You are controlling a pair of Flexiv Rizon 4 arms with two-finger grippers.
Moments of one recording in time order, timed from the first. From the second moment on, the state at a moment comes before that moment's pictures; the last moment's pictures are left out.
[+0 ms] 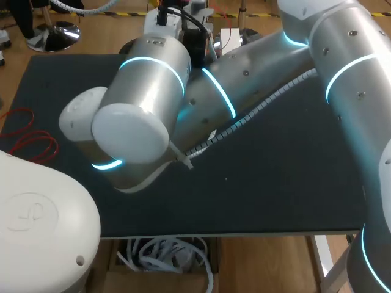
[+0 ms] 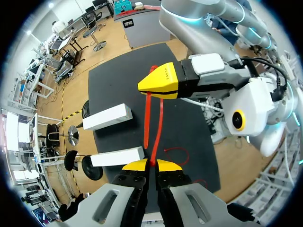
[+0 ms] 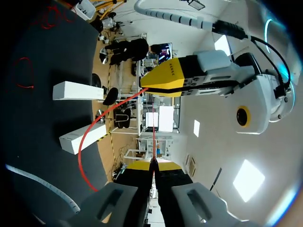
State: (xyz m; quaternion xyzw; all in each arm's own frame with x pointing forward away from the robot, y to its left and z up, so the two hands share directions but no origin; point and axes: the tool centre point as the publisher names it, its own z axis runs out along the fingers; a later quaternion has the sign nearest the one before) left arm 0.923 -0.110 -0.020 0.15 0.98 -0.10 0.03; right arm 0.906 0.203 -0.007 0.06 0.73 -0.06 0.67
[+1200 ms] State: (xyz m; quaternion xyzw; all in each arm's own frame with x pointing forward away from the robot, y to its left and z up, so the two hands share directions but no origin) left arm 0.923 -0.110 -0.020 0.15 0.98 -0.10 0.03; right arm 0.903 0.219 -0.009 0.05 0.73 -0.06 0.68
